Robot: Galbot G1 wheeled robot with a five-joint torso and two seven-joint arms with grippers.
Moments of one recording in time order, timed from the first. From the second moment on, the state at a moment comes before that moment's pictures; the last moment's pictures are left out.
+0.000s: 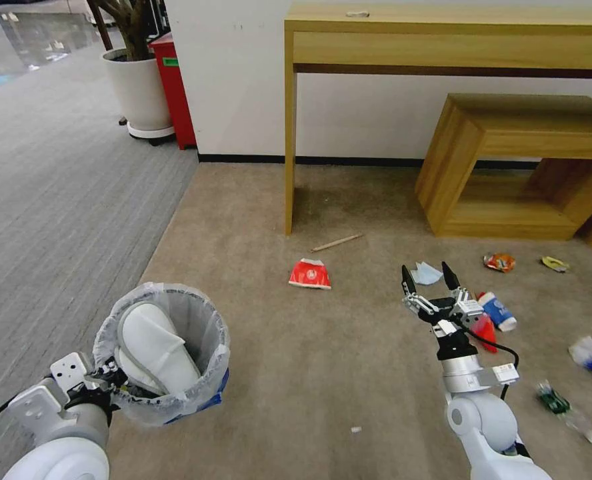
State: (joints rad) left arm 1.66 -1.45 -0.78 -2.42 -0.76 0.67 -0.65; right arm -1.35 1.29 0.57 1.77 0.54 0.44 -0.28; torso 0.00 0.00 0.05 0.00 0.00
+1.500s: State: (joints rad) left arm 1.67 -1.45 -0.76 -2.43 -0.75 0.67 -0.65; right arm -0.89 1.21 0.30 1.29 0.26 -0.08 -0.70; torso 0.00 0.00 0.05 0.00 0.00
